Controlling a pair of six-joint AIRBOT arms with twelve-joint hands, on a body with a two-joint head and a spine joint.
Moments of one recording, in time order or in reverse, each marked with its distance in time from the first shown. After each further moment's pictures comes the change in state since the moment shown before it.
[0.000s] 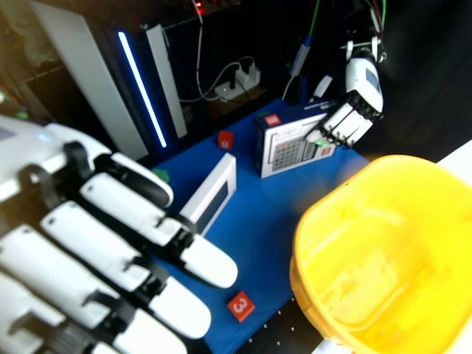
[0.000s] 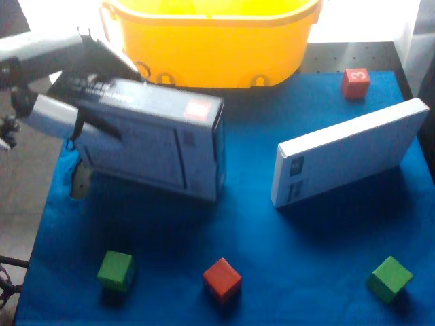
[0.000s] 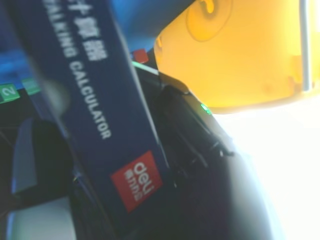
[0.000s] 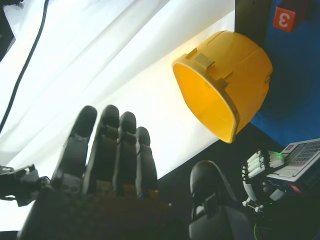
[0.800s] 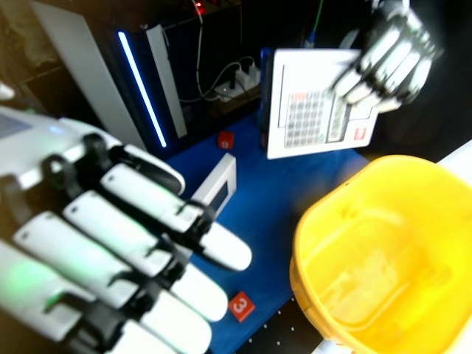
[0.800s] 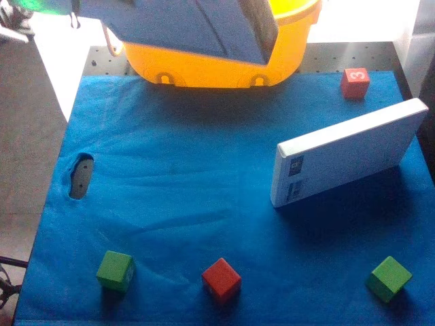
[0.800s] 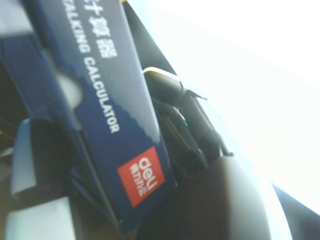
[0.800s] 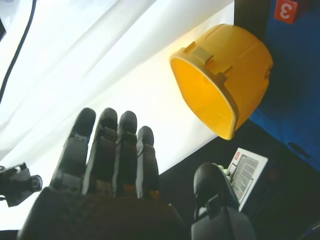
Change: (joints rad) left arm -0.275 0.010 0.021 -0.079 -0.125 0.106; right arm 0.000 -0.028 0.001 0.006 0.003 0.000
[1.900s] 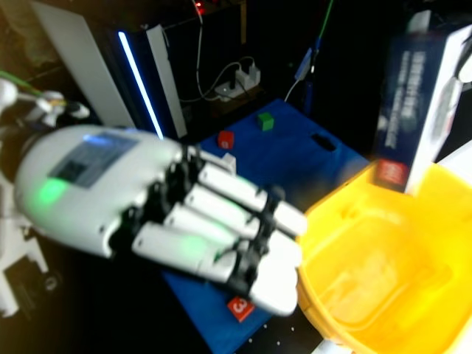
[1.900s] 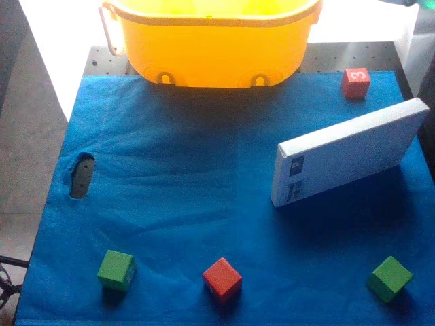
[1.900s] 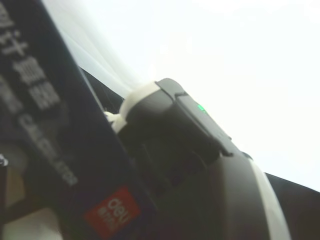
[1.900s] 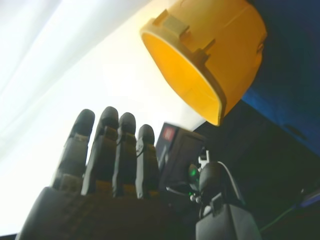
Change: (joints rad) left arm -0.095 -0.198 0.277 -0.202 0.099 0.171; right arm -0.184 -0.150 0.079 0.137 0.205 0.000
